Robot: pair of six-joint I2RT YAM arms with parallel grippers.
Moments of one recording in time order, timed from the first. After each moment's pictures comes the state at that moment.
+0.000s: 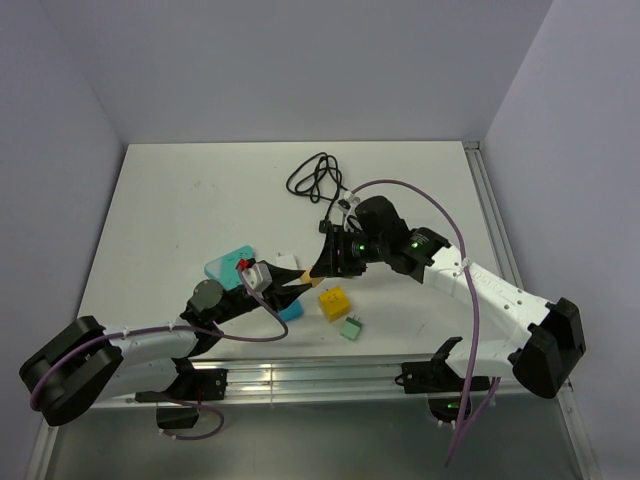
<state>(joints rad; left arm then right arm) -0.83 1.13 0.17 1.14 0.38 -0.07 0.73 1.22 1.01 -0.51 -0.39 0.72</state>
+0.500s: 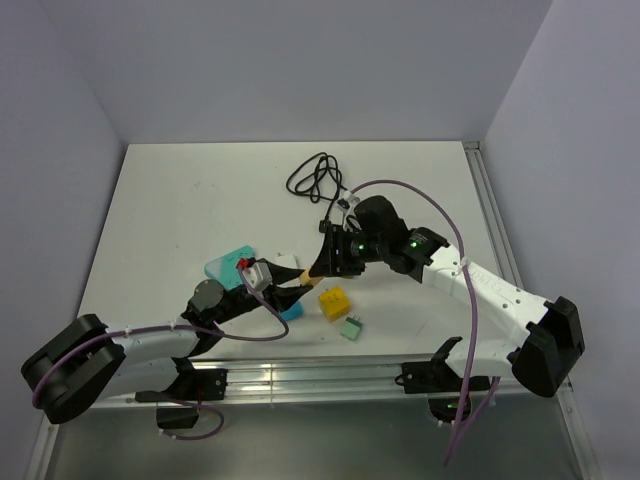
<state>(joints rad) -0.83 1.14 0.17 1.15 0.37 -0.08 0.73 1.23 1.01 -0.51 -0.39 0.71</state>
